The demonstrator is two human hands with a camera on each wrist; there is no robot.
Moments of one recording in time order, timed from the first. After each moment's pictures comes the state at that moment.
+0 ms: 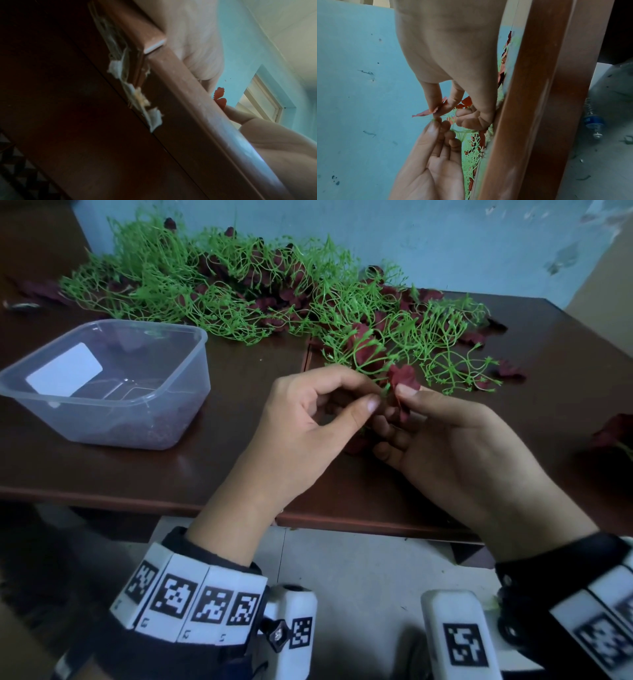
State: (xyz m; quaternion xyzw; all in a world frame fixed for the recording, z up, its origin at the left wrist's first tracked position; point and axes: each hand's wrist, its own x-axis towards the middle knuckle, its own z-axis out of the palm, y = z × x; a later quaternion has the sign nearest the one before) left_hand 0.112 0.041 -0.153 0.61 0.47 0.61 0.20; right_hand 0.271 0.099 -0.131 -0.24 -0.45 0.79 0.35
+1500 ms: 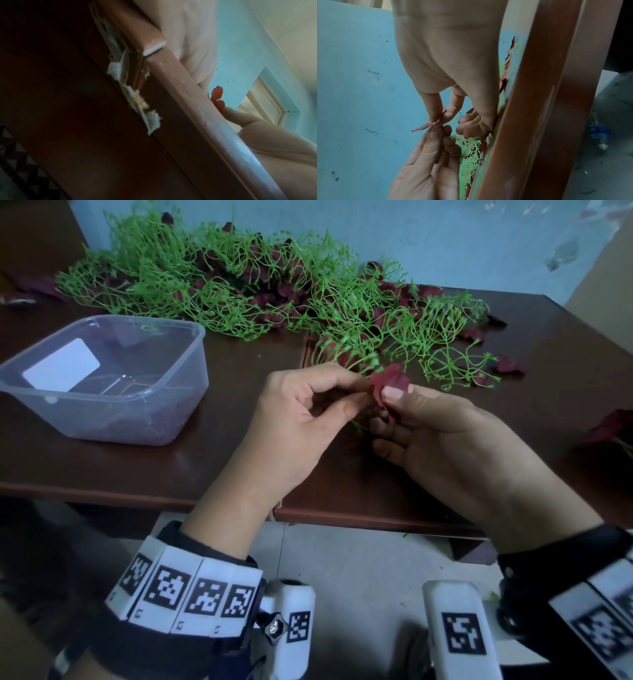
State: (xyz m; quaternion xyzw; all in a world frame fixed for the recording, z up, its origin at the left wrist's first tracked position) left_hand 0.106 0.045 -0.156 0.63 0.46 0.60 0.17; right_hand 0.271 0.098 -0.133 -0.26 -0.50 0.75 0.34
